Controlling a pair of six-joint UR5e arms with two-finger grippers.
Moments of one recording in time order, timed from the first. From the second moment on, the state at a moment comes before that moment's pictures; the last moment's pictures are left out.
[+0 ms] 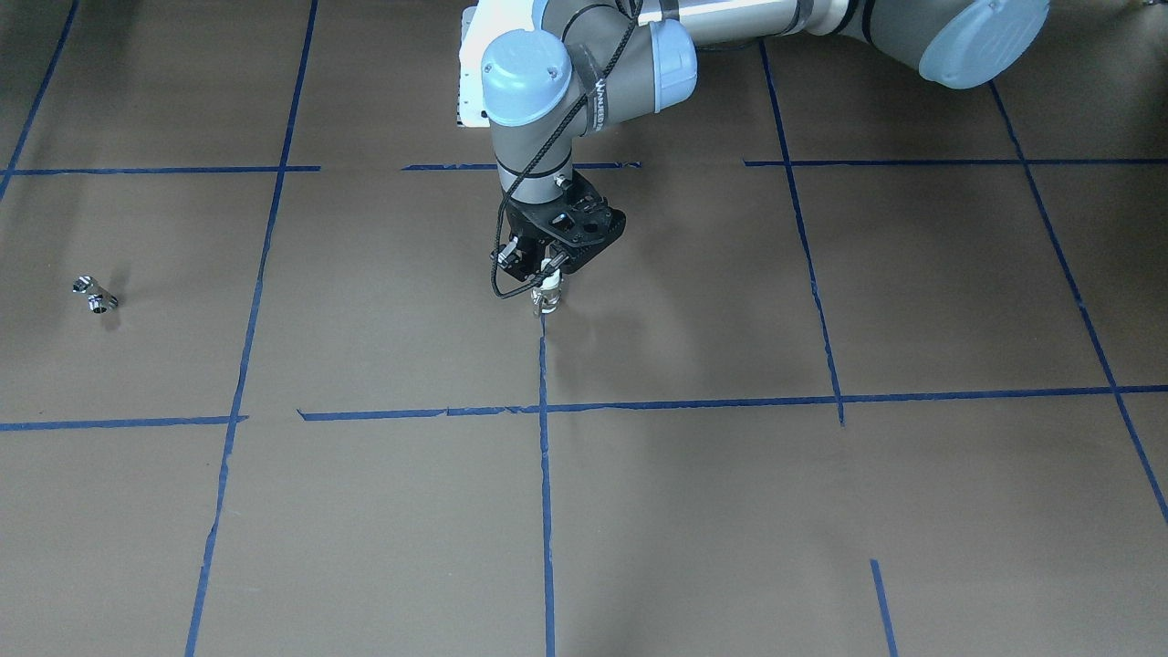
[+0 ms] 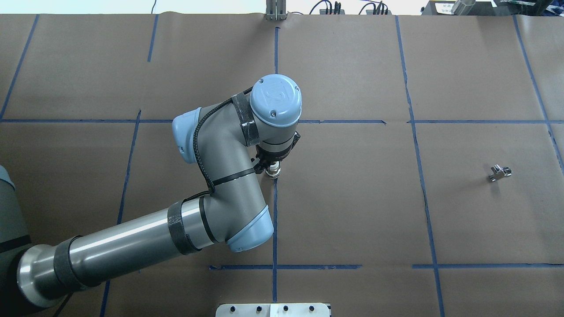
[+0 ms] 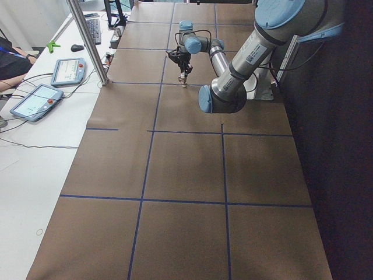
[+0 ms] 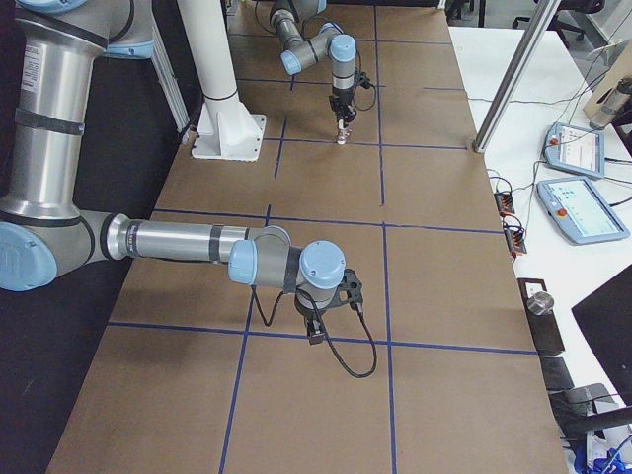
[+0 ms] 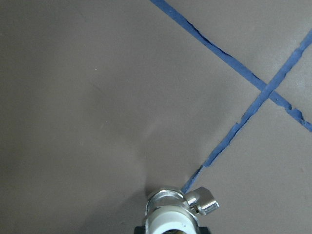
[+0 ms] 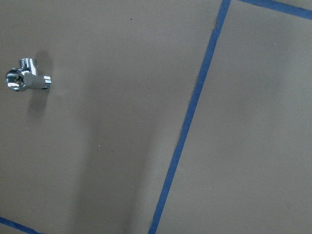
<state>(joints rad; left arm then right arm) -0.50 -2.52 -1.47 -1.45 -1.85 -1.89 1.53 -1.80 1.77 -1.65 2.41 -0.34</state>
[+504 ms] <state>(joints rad) -0.50 -2.50 -1.52 -1.43 -1.85 -1.76 1.53 -1.80 1.77 -1.65 2.41 -0.34</state>
